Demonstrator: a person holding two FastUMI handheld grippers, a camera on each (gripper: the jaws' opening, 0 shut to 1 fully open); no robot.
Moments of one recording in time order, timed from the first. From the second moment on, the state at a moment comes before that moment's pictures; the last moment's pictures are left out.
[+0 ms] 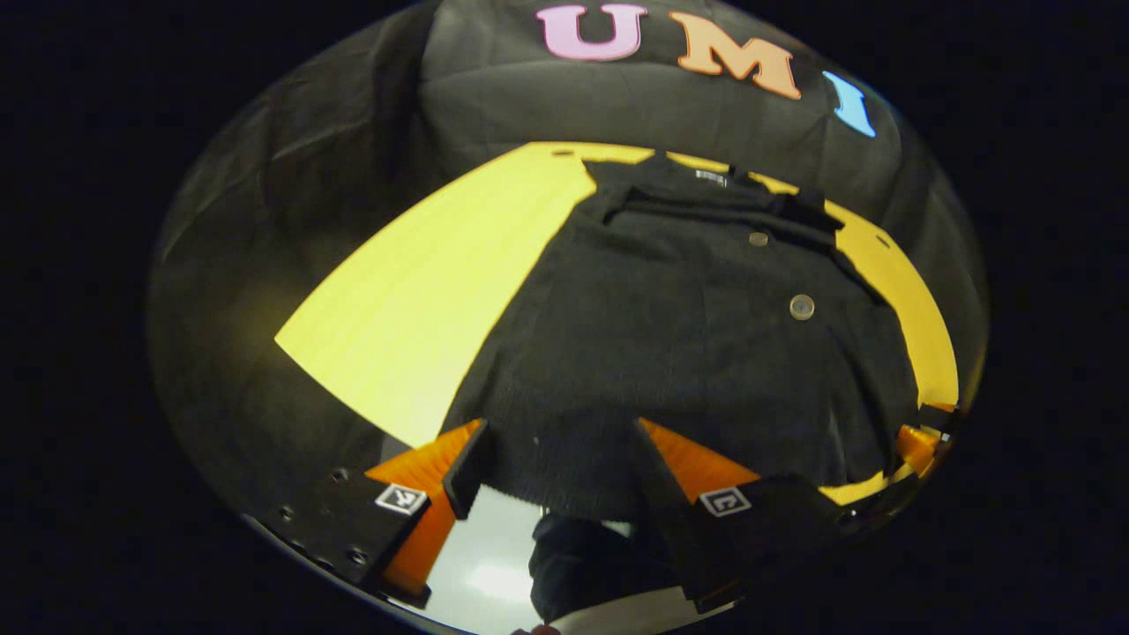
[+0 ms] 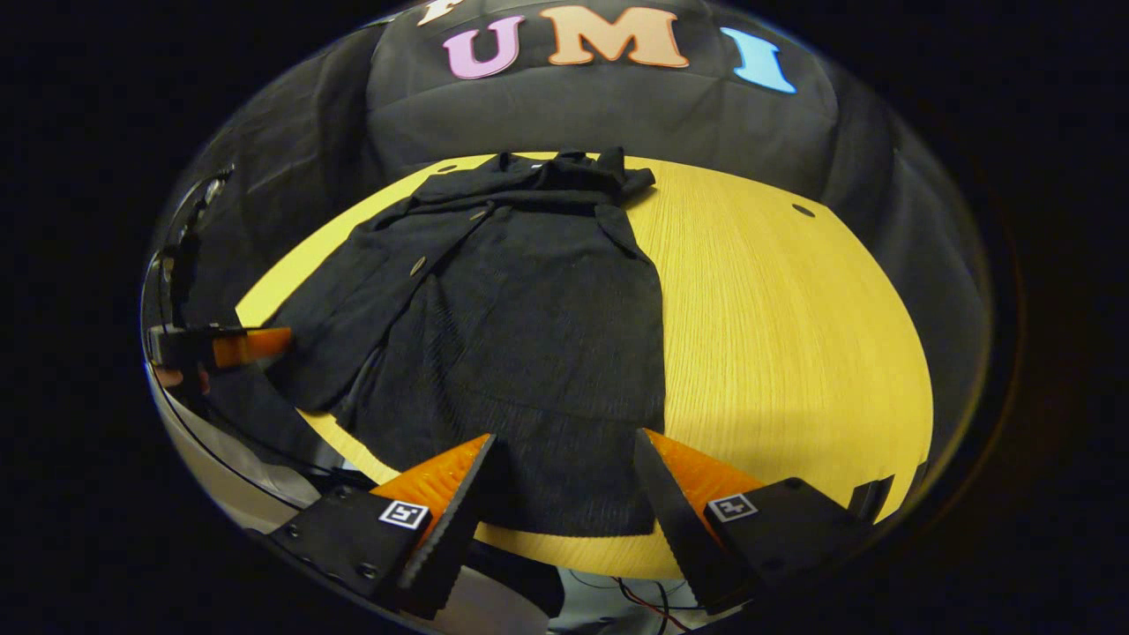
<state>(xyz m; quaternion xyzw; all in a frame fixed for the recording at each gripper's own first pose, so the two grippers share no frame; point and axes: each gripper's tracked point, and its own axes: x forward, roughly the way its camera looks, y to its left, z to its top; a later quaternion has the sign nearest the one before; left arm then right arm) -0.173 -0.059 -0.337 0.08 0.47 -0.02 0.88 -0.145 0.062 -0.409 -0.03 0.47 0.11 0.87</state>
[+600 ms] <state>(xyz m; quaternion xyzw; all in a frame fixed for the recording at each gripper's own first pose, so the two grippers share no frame) -0.168 -0.088 -0.345 0.10 0.49 -0.09 0.86 -0.131 0.083 -0.409 0.07 0.49 0.10 0.87</state>
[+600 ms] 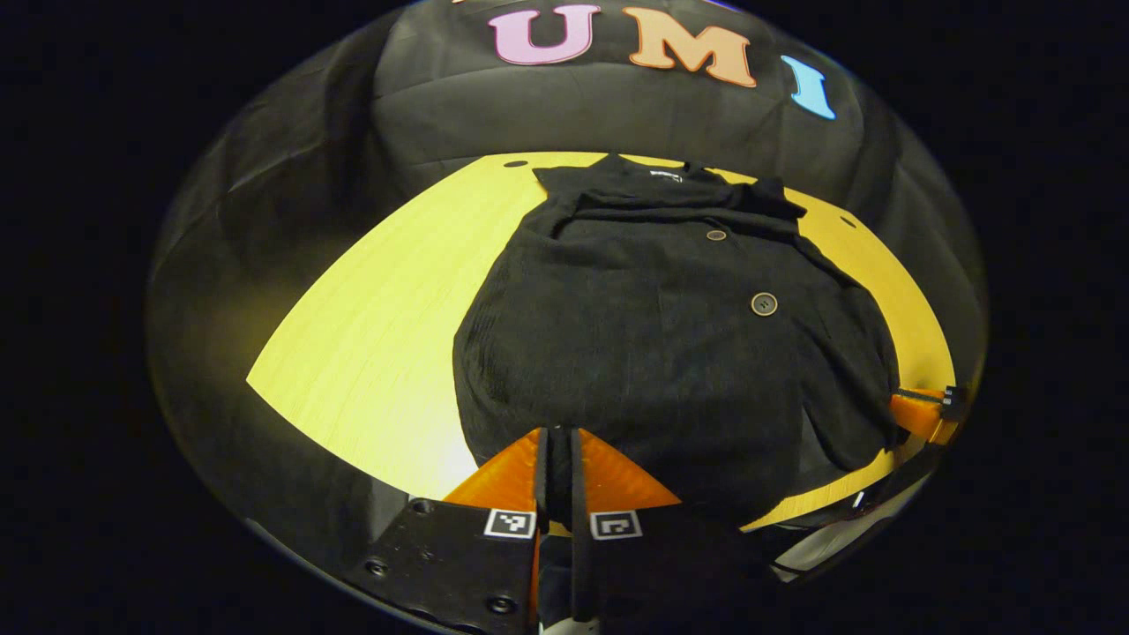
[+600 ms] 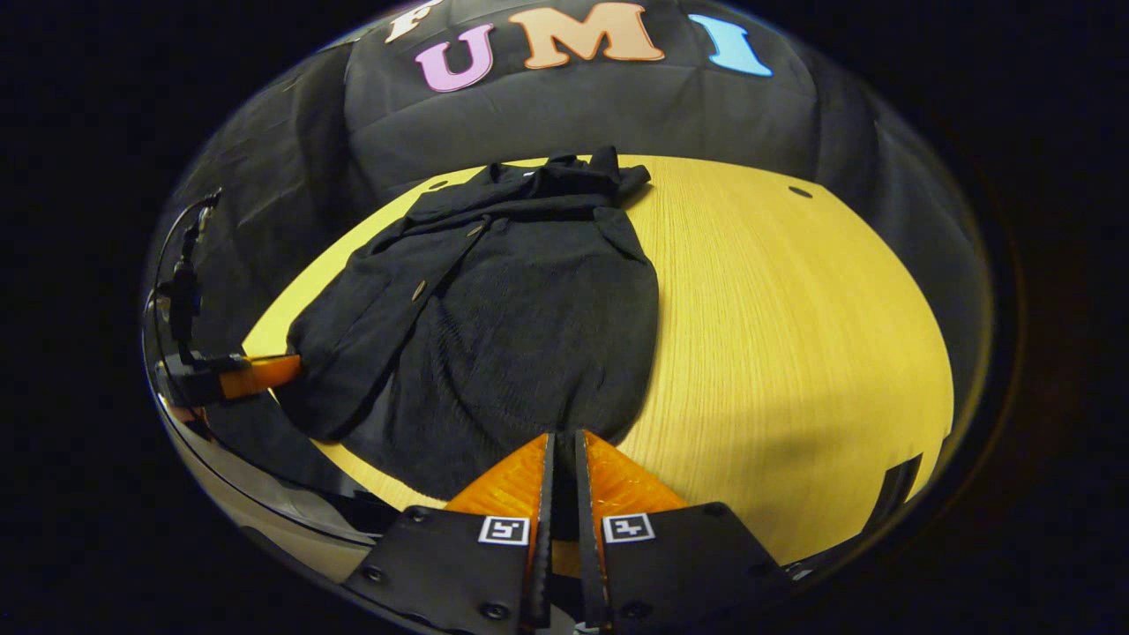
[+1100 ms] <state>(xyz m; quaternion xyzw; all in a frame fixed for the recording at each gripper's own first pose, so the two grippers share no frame) -0.096 -0.121 -0.305 0.03 0.49 -0.08 0.87 -0.044 0.102 -0.336 0.10 0.42 0.11 0.89</state>
